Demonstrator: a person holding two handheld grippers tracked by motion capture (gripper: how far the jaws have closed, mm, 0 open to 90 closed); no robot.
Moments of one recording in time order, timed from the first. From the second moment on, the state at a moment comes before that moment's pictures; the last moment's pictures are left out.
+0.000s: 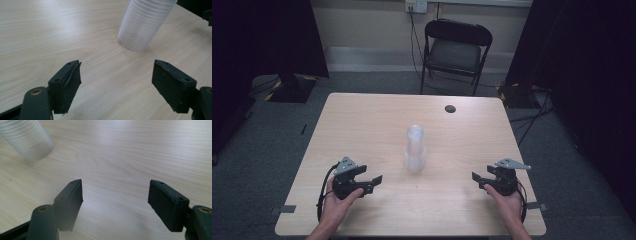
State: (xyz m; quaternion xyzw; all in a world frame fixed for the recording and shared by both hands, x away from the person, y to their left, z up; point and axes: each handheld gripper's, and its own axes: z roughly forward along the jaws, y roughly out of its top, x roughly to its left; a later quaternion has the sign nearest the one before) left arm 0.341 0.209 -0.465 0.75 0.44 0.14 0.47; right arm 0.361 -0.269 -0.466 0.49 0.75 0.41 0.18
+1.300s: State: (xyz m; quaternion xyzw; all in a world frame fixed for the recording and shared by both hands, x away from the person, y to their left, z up) left arm 0.342 0.172 -0.424 0.78 0.36 0.12 0.50; right arm 0.346 -0.251 -0.453 0.43 0.77 0.44 0.17
